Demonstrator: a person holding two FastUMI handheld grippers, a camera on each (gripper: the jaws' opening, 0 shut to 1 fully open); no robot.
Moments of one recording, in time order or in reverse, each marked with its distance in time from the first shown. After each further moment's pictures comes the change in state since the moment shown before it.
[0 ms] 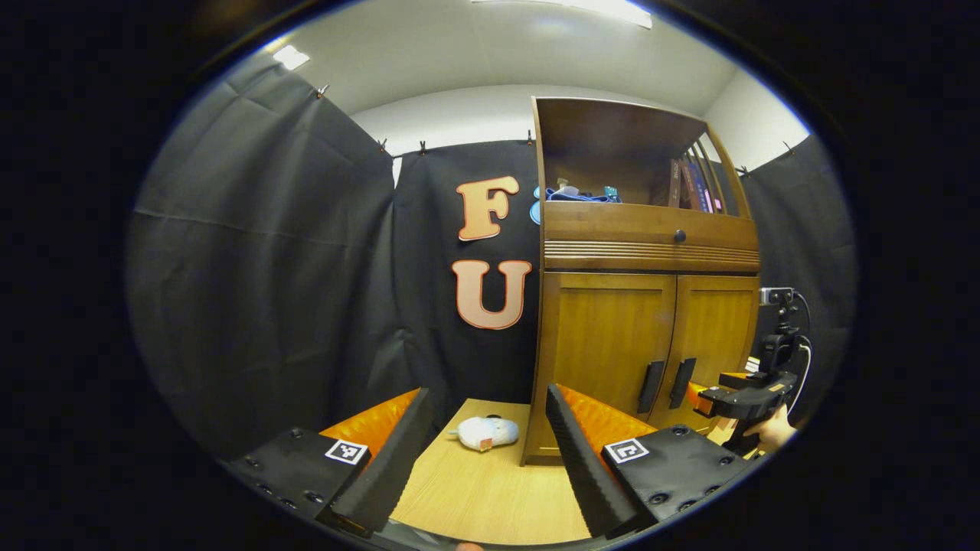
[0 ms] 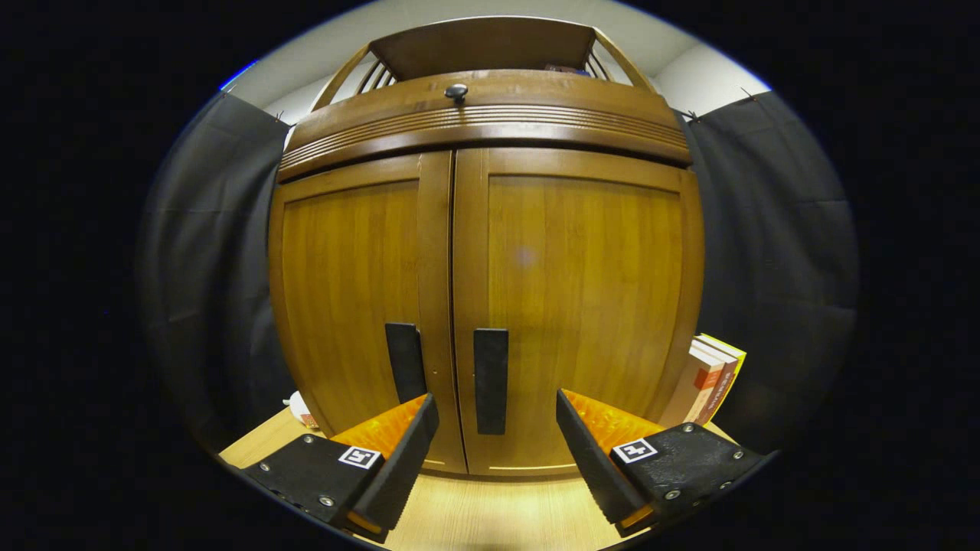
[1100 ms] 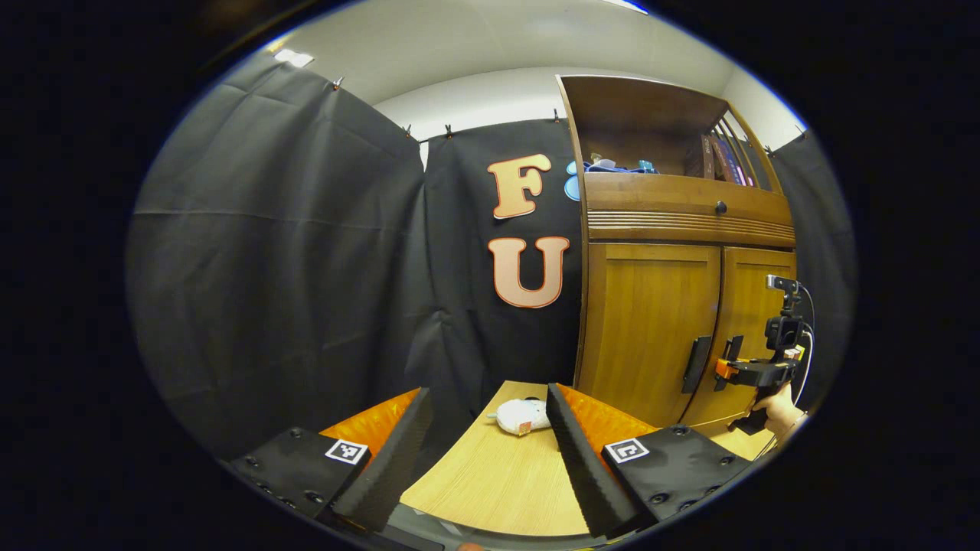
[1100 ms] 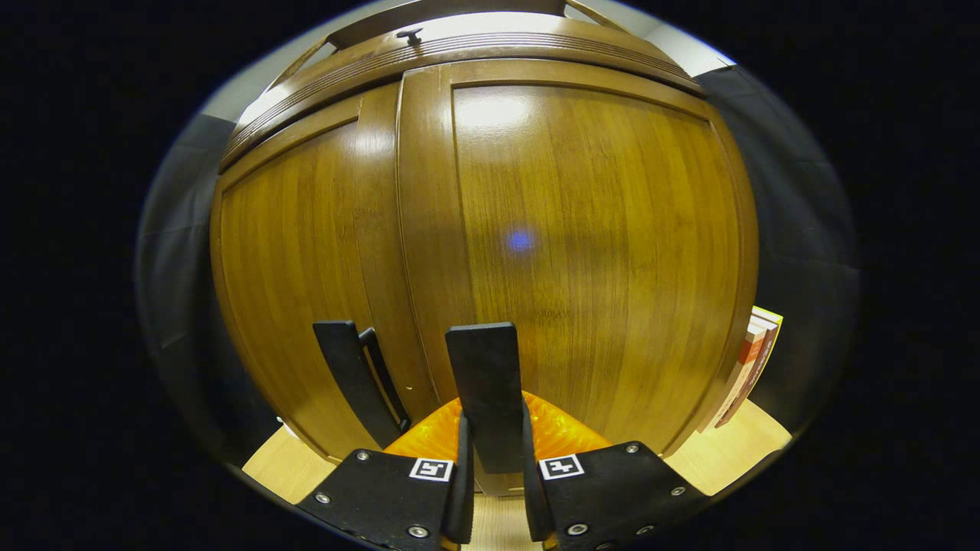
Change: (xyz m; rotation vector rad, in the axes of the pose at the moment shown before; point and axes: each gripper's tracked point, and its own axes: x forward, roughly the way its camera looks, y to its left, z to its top) left arm 0.003 0.036 -0.023 0.024 0.067 0.117; right arm 0.067 -0.002 -0.027 0.109 0.055 -0.021
